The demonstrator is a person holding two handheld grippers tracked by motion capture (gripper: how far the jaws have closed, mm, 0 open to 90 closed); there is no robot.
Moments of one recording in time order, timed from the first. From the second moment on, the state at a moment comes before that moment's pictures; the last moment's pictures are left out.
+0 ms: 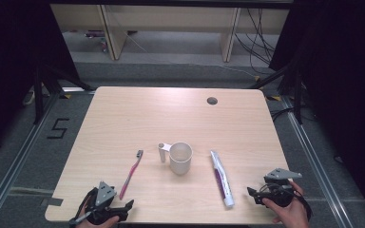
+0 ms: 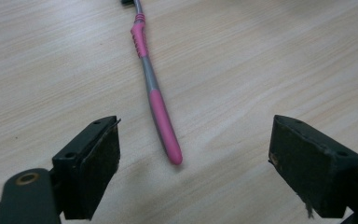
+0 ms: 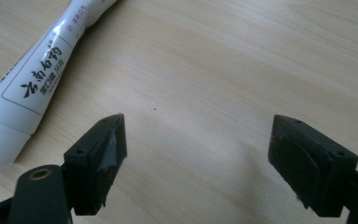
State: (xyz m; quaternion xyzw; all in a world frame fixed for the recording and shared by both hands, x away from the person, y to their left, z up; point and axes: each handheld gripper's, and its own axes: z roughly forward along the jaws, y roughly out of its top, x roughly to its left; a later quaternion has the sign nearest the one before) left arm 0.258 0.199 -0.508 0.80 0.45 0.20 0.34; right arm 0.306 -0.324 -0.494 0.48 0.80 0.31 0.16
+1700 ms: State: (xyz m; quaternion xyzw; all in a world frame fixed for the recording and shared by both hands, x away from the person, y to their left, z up) left arm 0.339 0.187 -0.479 0.86 0.42 0.15 0.25; right arm 0.307 -0.320 -0.495 0.46 0.82 0.30 0.16
